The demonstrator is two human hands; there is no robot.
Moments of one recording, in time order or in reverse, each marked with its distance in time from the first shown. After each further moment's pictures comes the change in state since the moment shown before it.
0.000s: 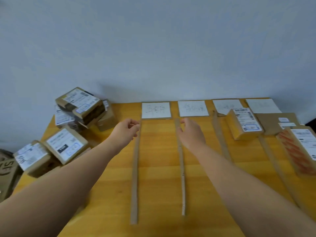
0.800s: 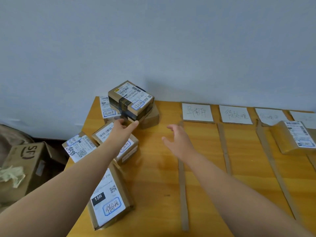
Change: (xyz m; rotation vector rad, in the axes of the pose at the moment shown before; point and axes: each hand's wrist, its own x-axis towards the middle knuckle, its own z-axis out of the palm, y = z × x) left_hand 0.031 -0.130 -0.156 -0.267 0.124 -0.281; right_hand -0.018 -0.161 0.150 0.110 -0.228 -0.167
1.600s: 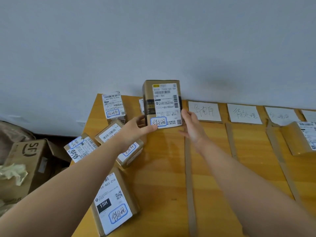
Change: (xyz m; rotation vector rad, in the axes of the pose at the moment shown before) left_hand 0.020 0.014 0.003 0.001 -0.371 0.135; right_hand 0.041 -0.016 -0.022 0.682 0.028 0.249
